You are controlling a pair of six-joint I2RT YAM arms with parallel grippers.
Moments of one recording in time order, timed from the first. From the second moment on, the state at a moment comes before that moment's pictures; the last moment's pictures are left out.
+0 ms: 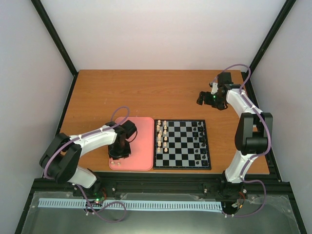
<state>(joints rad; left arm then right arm) -0.63 1.45 0.76 -0.97 -0.02 -0.91 0.03 1.82 1.42 -0.74 -0.30 0.15</state>
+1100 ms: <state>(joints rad) -1.06 1.78 1.43 -1.15 0.07 -0.73 0.03 1.85 1.42 -0.74 -0.28 0.15</state>
